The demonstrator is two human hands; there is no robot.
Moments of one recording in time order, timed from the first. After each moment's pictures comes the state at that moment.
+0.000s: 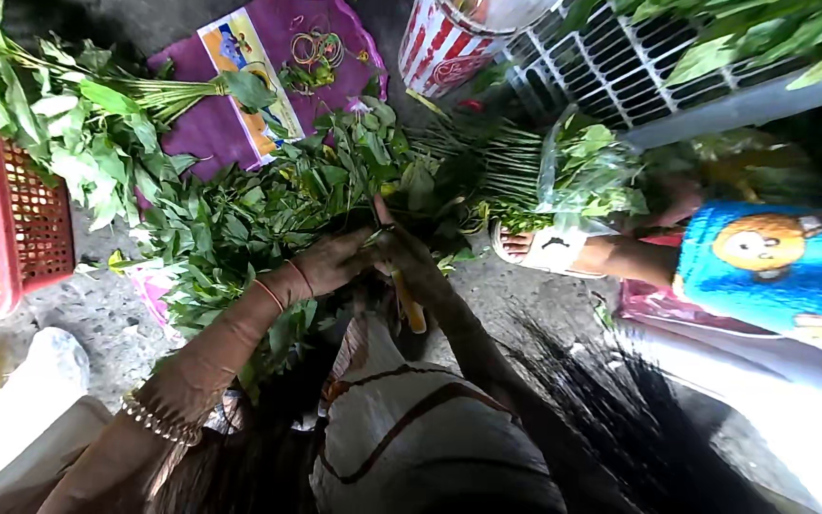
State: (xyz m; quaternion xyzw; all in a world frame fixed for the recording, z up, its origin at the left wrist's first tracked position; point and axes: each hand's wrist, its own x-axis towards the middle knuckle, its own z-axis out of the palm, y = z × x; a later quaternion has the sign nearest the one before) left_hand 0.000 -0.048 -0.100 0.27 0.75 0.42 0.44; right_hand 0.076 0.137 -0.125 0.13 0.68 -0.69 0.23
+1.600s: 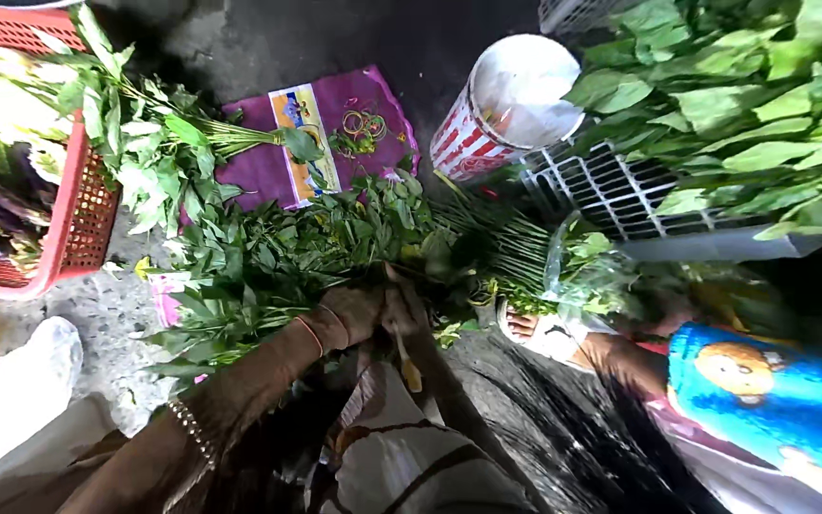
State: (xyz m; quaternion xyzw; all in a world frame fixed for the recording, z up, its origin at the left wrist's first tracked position) left_hand -0.001 -0.027 -0.086 0.24 0.80 0.14 0.53; right_hand 0.076 0.114 -0.149 0.15 0.73 -0.64 0.18
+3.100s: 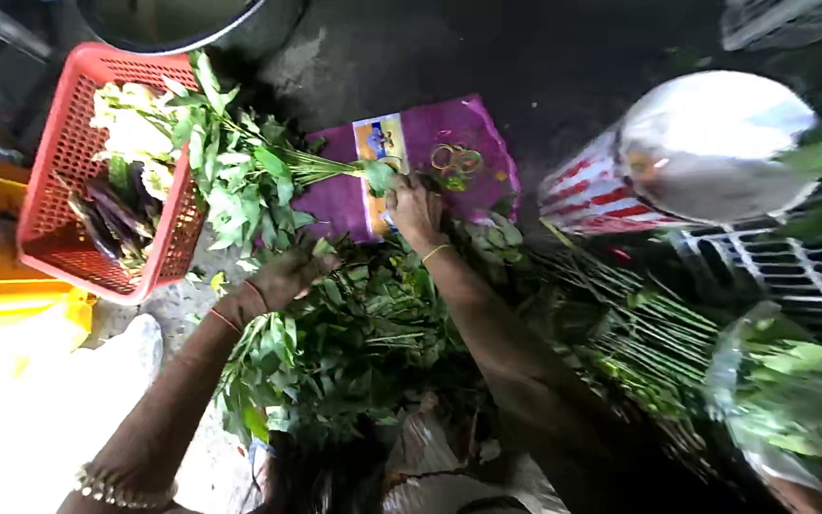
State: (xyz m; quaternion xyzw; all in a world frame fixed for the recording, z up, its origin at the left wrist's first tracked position) left_hand -0.085 -0.209 -0.059 -0.04 0.83 0.41 0.38; right_hand -0.194 0.009 -0.223 -0.05 0.96 -0.25 0.11
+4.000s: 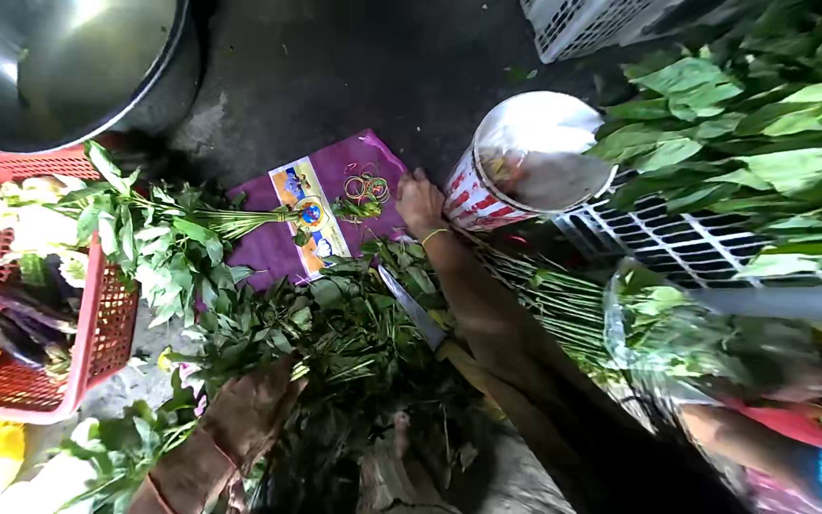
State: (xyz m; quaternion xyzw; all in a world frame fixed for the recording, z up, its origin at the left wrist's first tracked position) left_hand -0.048 -0.140 -0.017 0.09 0.88 0.09 0.46; right_hand -0.250 0.147 -0.237 0.12 0.97 -0.18 0.13
